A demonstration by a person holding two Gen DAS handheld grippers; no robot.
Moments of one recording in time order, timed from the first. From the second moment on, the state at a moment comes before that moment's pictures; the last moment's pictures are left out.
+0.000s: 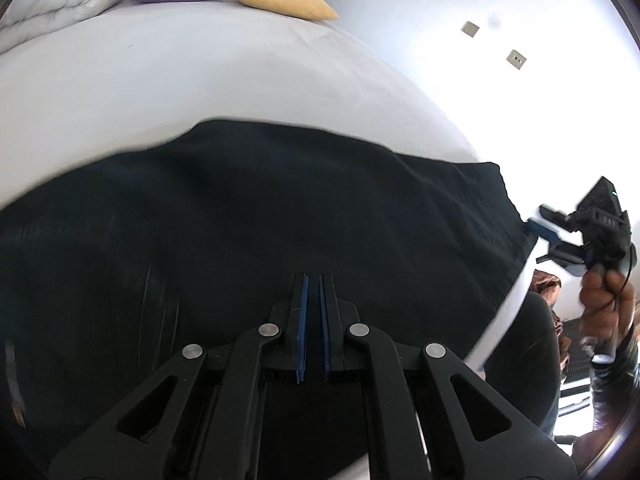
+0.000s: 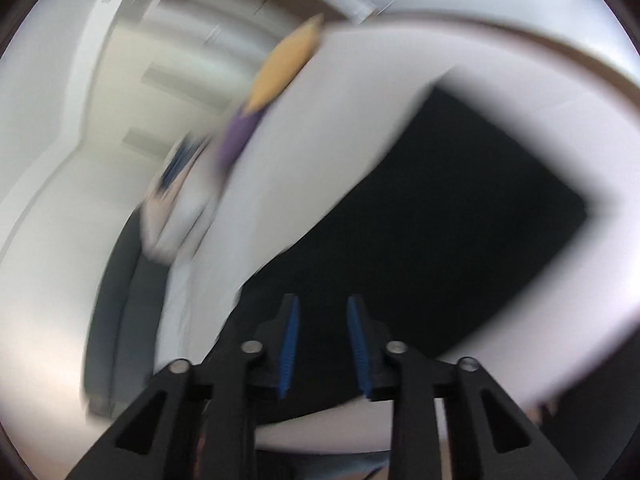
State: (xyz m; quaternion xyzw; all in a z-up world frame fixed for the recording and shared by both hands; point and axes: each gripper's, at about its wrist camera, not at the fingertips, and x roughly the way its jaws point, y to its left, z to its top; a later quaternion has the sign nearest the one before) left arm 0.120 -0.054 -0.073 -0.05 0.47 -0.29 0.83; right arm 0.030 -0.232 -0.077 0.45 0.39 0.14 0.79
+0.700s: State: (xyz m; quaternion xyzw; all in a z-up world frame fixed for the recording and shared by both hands) left arm 0.234 0.030 -0.126 -0.20 0.48 -0.27 0.81; right arm 0.109 -0.322 -0.164 0.57 0.31 0.03 0.76
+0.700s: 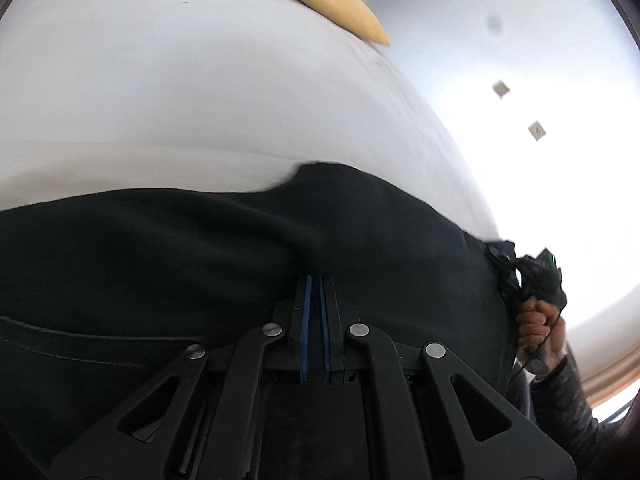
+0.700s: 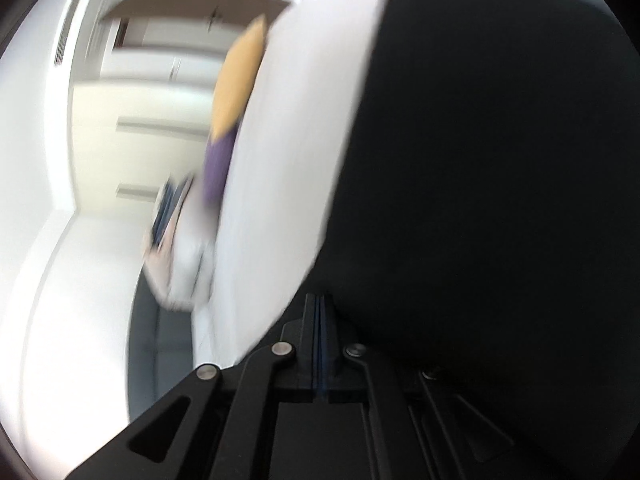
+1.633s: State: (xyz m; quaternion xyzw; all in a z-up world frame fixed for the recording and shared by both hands) left arm 0.162 0.119 -0.137 -0.23 0.43 -0.21 0.85; right arm 0.067 -0.131 -0.164 0.51 0.41 0.18 0.74
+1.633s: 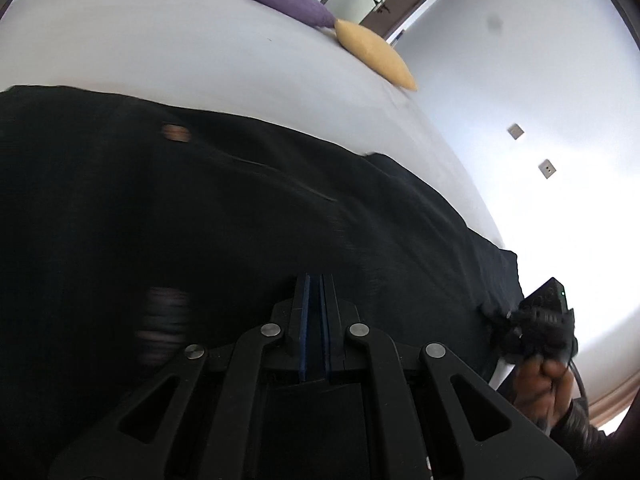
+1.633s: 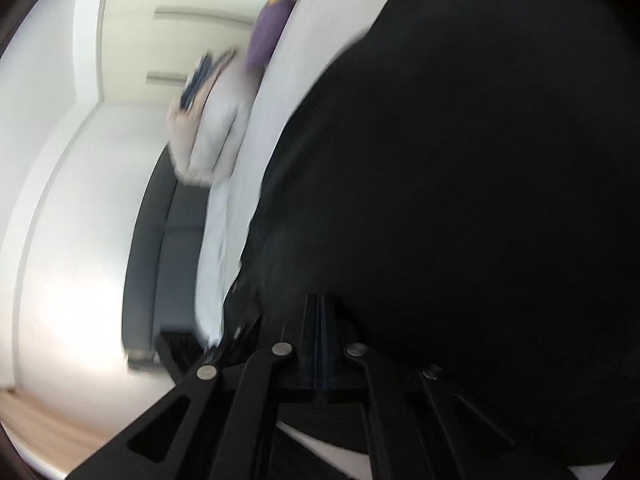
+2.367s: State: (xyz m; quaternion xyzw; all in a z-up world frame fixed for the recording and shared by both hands) left arm 0.193 0.098 -0.072 -0.18 0.41 -0.22 0.87; right arm 0.067 -0.208 -0.089 0.52 0.30 0.09 0.79
